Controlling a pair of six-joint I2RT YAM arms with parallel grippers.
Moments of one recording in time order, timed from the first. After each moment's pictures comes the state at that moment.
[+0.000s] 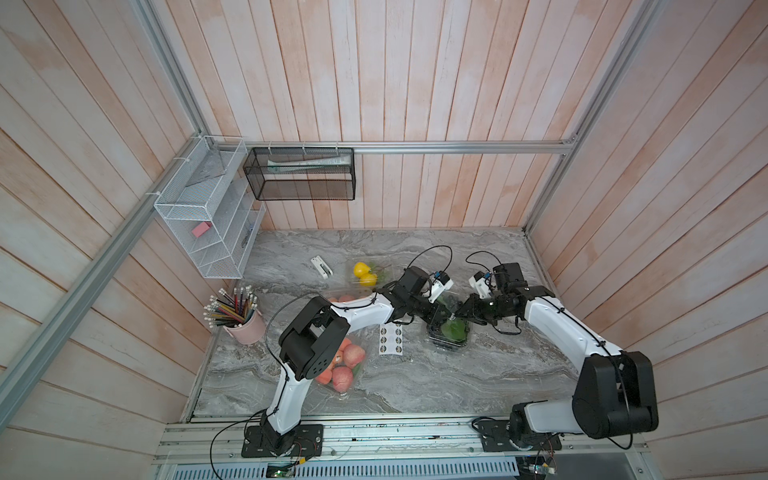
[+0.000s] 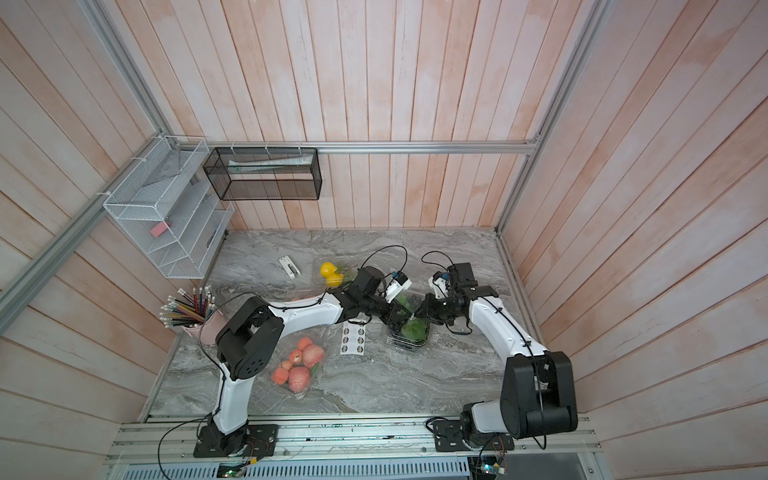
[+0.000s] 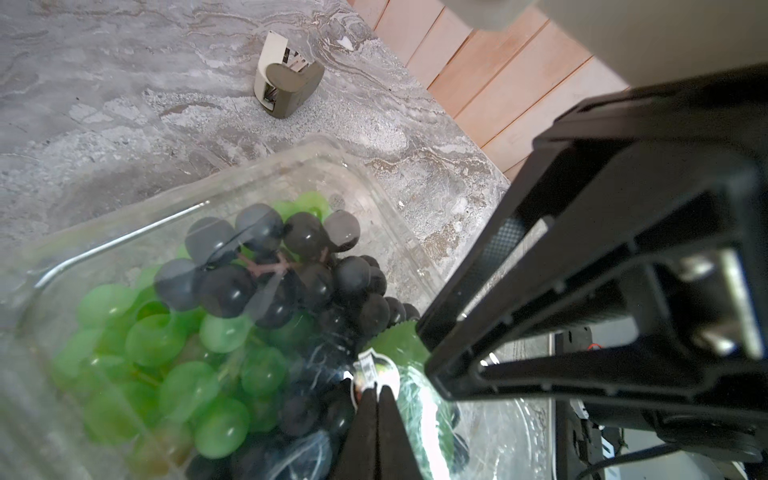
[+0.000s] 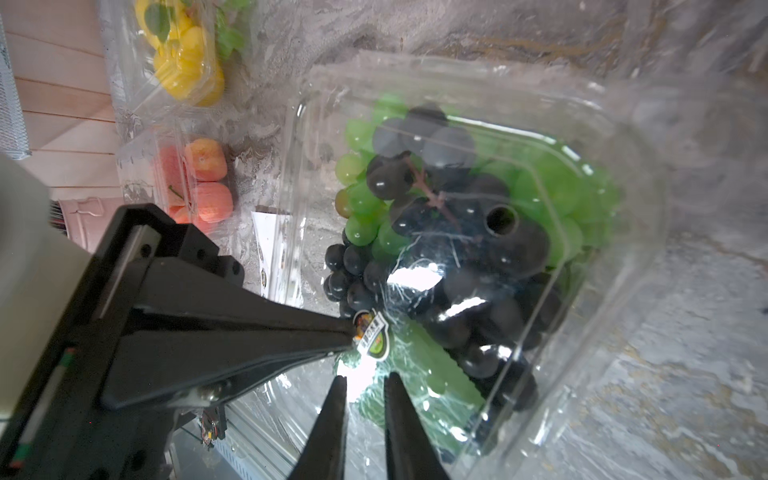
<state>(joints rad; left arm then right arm) -0.81 2.07 1.42 -0.03 0.59 -0.22 0.15 1.39 0.95 -0.71 -0.56 0.35</state>
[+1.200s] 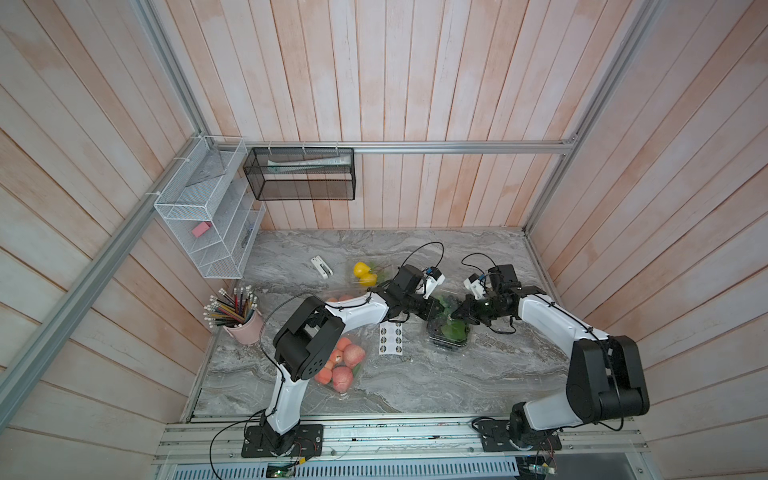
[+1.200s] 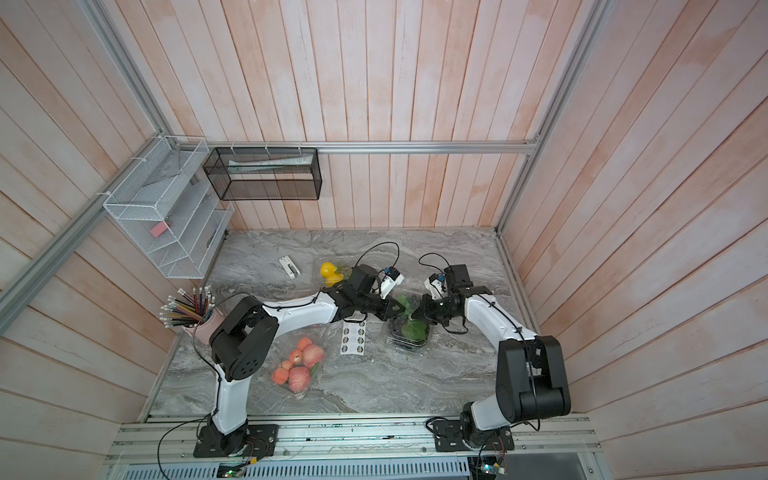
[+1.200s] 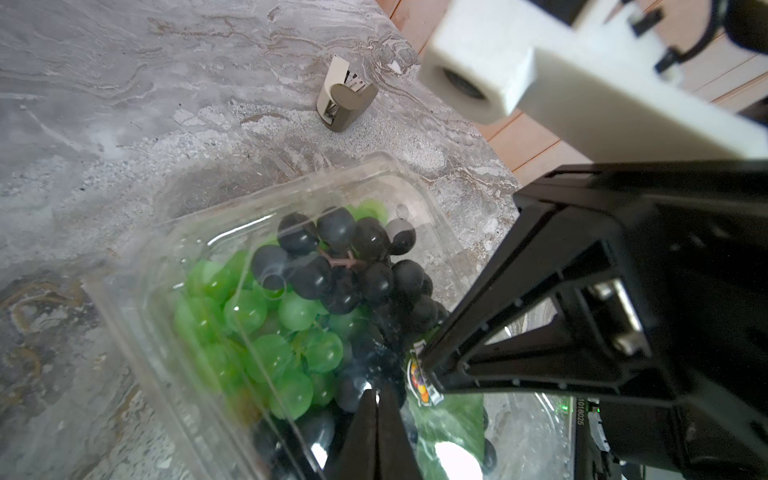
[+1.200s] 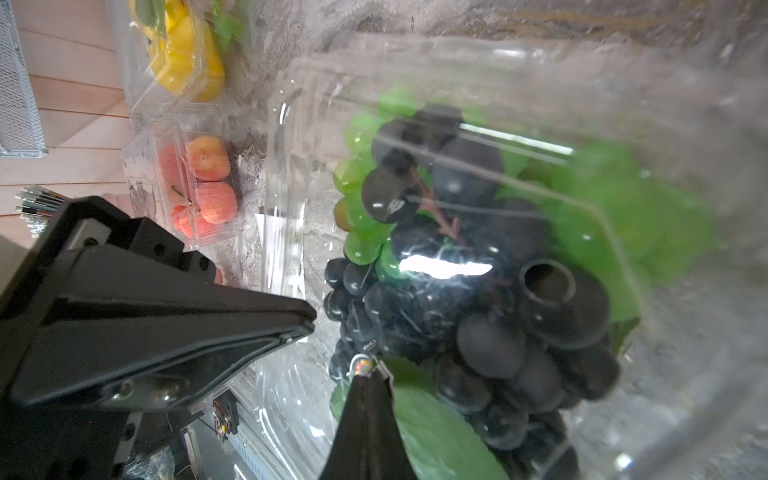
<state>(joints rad) -0.78 2.03 1.38 -0.01 0.52 -0.27 0.15 1.48 0.92 -0.62 -0.62 0.35</state>
